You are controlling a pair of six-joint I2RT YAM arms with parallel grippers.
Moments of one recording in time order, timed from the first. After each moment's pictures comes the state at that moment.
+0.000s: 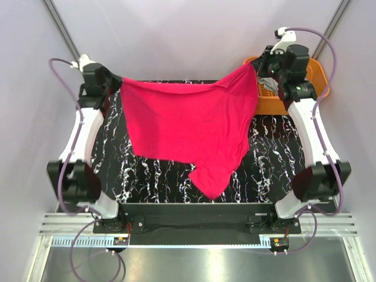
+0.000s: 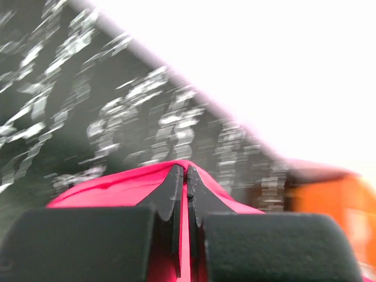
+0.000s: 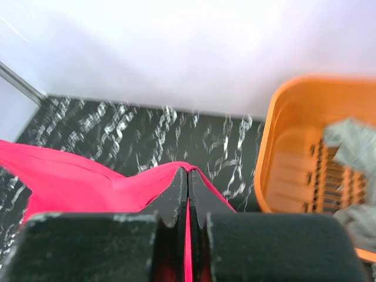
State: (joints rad) left arm 0.05 1.61 1.44 -0.22 -0.04 -0.72; right arm 0.09 1.63 1.71 -0.26 -0.25 0.18
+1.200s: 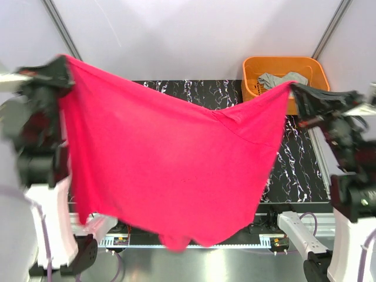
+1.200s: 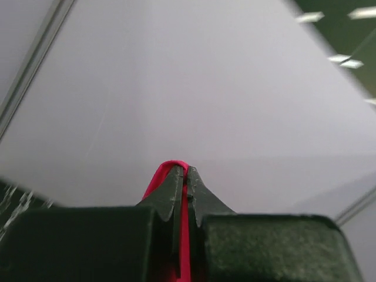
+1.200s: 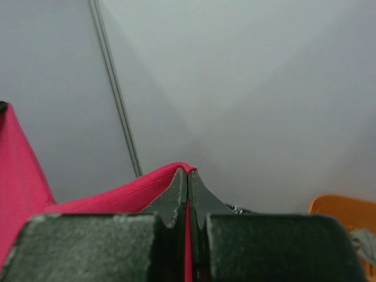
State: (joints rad) left arm 0.02 0.96 1.78 -0.39 -0.16 -0.68; right arm 0.09 0.79 1.63 -0.32 -0.36 0.32
